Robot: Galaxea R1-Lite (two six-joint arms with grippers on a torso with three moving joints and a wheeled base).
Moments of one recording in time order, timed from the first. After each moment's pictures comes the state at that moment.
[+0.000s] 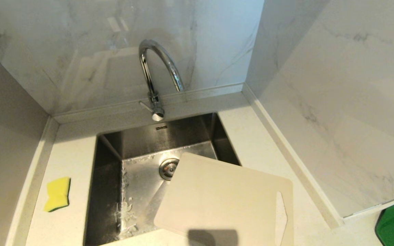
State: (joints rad) left arm 0.01 0.00 0.00 -0.01 0.01 -0.01; right arm 0.01 0.00 0.00 0.00 -0.01 0.02
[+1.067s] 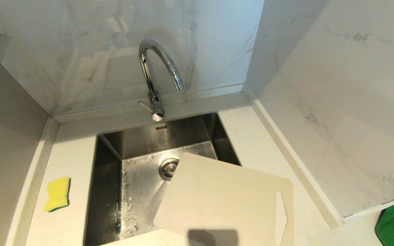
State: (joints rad) left arm 0.01 0.00 0.00 -0.01 0.01 -0.01; right arm 0.01 0.00 0.00 0.00 -0.01 0.02
